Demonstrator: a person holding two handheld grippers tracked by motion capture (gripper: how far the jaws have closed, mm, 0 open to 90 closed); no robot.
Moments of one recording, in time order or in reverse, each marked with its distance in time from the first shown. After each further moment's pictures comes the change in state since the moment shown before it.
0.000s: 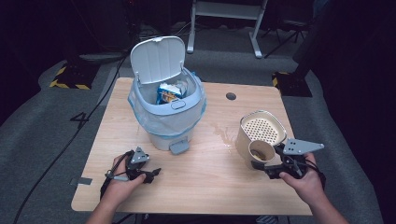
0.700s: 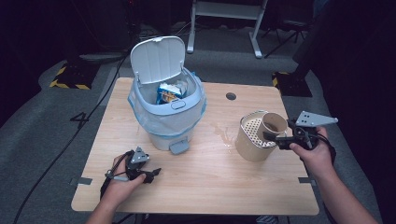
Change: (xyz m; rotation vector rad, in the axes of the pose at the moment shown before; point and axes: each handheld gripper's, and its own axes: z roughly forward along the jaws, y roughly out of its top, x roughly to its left) left arm 0.000 0.000 0.000 0.000 -0.002 0.002; right arm -0.067 0.034 -0.015 -0.052 -0.123 -0.023
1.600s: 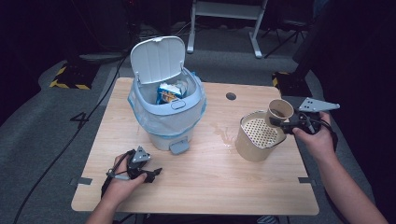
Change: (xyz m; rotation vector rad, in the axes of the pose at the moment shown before) left arm 0.000 0.003 0.003 0.002 -0.006 0.010; right arm -0.048 0.007 0.005 0.037 -0.113 -0.036
